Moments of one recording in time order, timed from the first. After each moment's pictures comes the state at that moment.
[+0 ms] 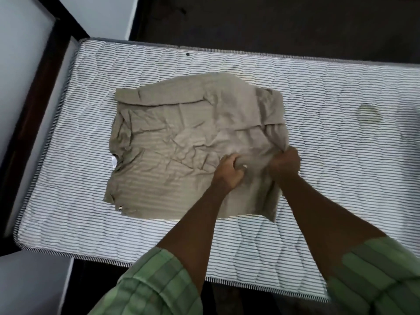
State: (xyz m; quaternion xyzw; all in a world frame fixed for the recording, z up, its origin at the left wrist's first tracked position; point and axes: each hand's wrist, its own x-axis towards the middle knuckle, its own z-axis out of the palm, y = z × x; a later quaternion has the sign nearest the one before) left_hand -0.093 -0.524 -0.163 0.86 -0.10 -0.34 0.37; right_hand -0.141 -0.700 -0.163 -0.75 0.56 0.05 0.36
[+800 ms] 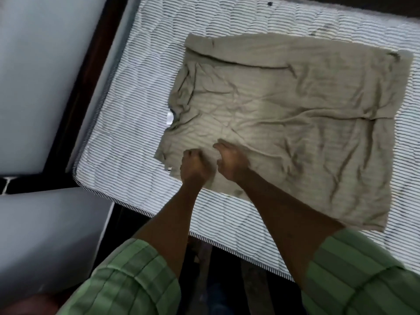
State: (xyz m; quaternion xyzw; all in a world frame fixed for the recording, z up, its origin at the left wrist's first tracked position) left_hand -0.081 -0.268 -0.197 0.96 0.10 -0.21 0.17; right_hand -0.083 -0.411 -0.205 -0.91 0.01 0.23 0.35
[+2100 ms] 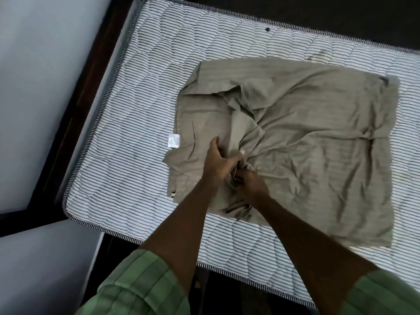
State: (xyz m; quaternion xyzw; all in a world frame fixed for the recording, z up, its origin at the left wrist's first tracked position) left_hand 0.006 -0.301 -0.206 0.80 0.15 -0.30 0.50; right_hand -0.085 -0.420 -0.222 -0.89 0.12 0.22 0.37
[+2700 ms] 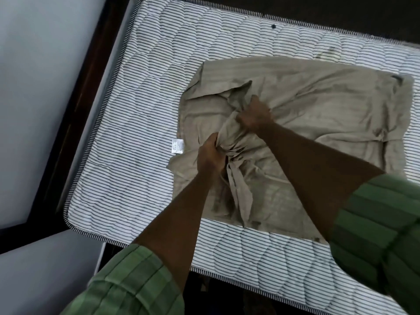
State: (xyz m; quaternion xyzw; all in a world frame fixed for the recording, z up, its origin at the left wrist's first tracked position) left_hand 0.048 -0.281 -0.210 0.88 0.05 -0.18 0.43; right_hand 0.127 -0.454 -0.197 -0.88 0.28 0.19 0.33
